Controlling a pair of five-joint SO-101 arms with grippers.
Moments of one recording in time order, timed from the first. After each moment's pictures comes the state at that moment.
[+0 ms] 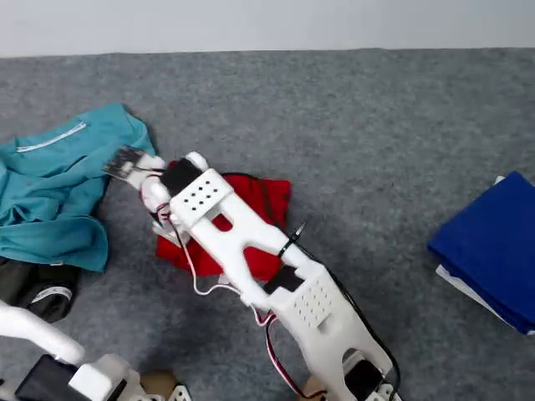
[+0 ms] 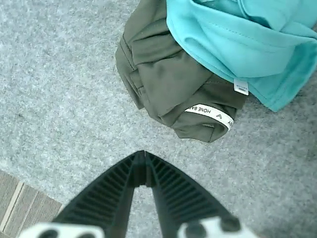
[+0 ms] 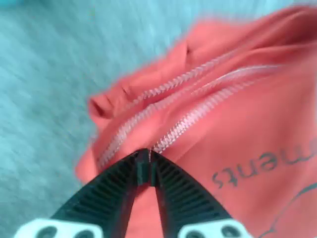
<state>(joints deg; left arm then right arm) -63.4 -12.4 2.4 98.9 -22.6 -49.6 46.7 -50.9 89.1 13.6</state>
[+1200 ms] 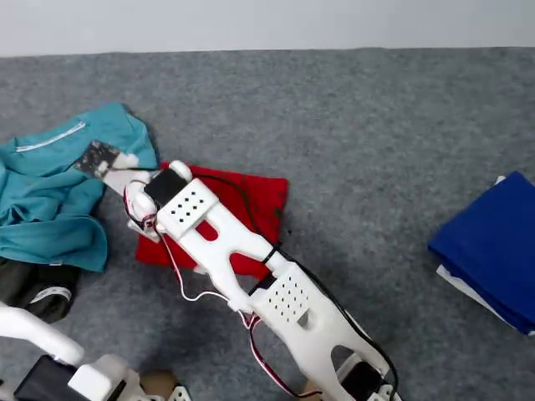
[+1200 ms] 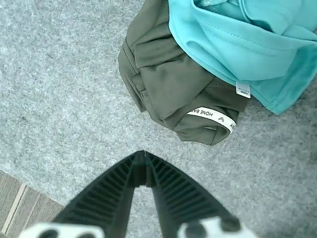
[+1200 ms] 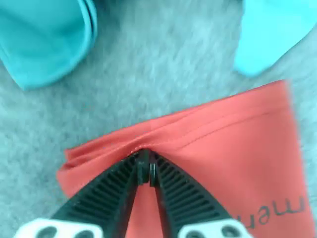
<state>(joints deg) -63.5 -12.4 2.4 98.2 -22.9 -52.1 60.5 -71.6 85.3 13.9</state>
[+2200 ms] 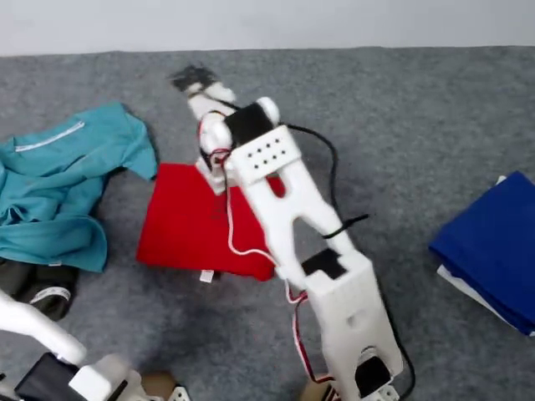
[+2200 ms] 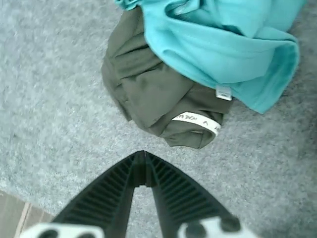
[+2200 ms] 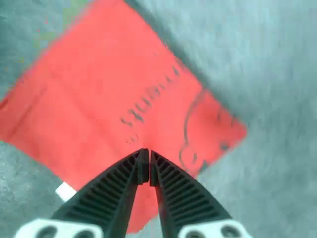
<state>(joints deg) -58.2 -12.4 2.4 98.3 -22.9 -34.4 35.9 -51.3 100.5 -0.3</state>
